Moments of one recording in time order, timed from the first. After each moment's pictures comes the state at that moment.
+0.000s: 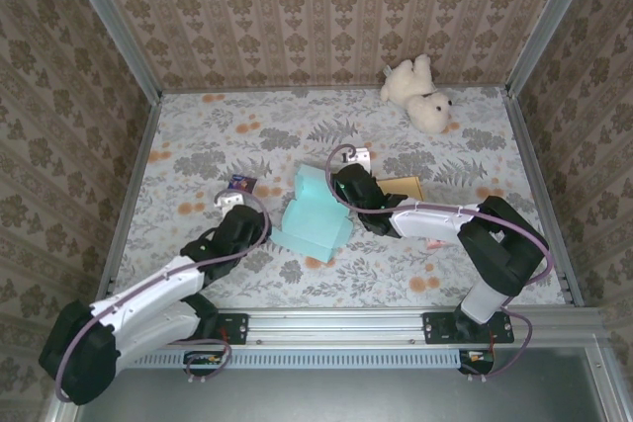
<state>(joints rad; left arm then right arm) -0.71 0.85 0.34 -0.29 -0.35 -0.75 0.75 1.65 0.86 0.18 0.49 0.47</state>
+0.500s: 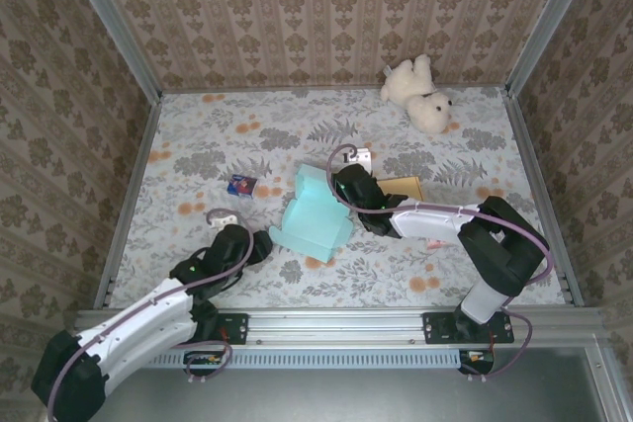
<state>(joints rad) -0.75 0.70 0.21 -0.28 -0.20 -0.91 0.75 1.65 0.86 0.19 0.49 0.48</state>
